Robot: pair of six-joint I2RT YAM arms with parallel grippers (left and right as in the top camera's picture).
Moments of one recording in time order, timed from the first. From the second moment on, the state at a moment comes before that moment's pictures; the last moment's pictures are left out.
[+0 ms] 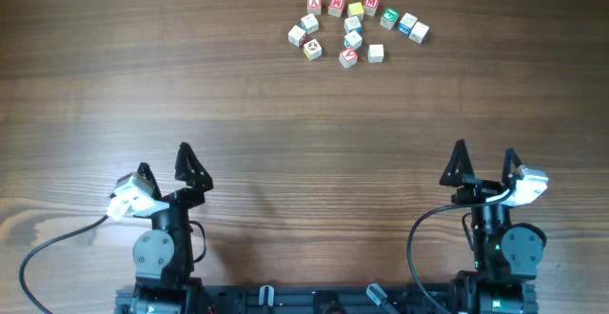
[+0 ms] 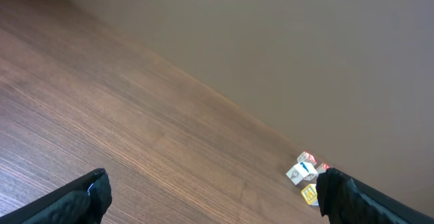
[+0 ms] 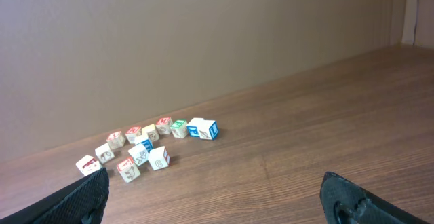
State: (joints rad) left arm -0.11 0.01 0.01 -0.04 -0.32 -0.54; right arm -0.10 0.01 0.01 0.00 -0.03 0.28
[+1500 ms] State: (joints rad) left arm -0.35 2.00 1.54 -0.16 0.18 -0.05; right arm -0.10 0.02 0.01 0.00 -0.03 0.28
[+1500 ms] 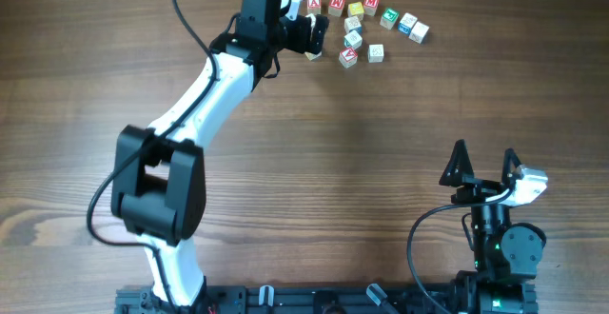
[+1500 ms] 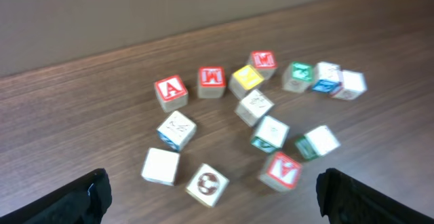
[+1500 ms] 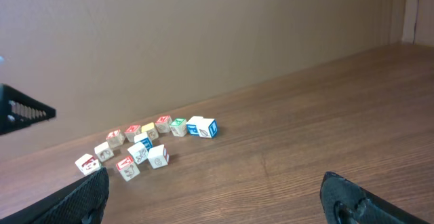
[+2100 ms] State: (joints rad) left arm -0.25 2.30 1.54 0.07 0.22 0.07; right arm -0.10 0.02 0.01 0.00 -0.03 0.28
